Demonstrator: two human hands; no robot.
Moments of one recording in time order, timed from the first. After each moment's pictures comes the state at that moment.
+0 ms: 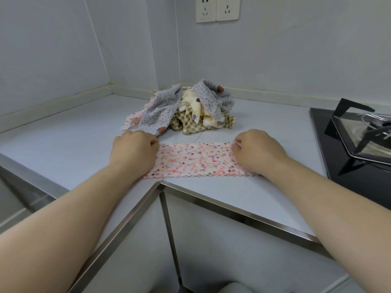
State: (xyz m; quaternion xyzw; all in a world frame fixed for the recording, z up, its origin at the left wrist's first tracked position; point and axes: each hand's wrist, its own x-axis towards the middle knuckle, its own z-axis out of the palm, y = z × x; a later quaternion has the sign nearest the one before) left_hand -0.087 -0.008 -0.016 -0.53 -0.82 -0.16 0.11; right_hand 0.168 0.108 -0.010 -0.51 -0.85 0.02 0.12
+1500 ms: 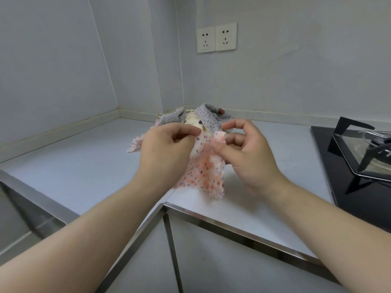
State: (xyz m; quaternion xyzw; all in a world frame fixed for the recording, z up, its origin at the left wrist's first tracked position) left_hand 0.010 -0.032 0.049 -0.48 -0.64 -0.59 -0.08; right_hand 0.151 0.057 0.020 -0.23 -0.66 0.50 0.51
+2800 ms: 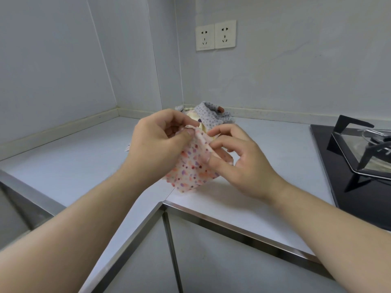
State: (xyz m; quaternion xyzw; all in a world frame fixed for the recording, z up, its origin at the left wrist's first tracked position) left_hand -0.008 -0.036 0.057 -0.56 -0.58 -0.58 -0.07; right_hand 0.157 0.062 0.009 -0.16 -0.84 0.27 0.45
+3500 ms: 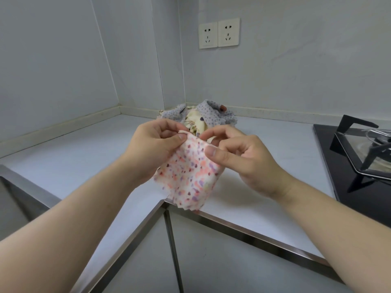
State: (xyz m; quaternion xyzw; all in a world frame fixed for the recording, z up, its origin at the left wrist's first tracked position) left_hand -0.035 -0.024 0.046 -0.47 -0.60 -0.59 -0.27; right_hand 0.163 0.054 0.023 -0.12 -0.81 0.43 0.38
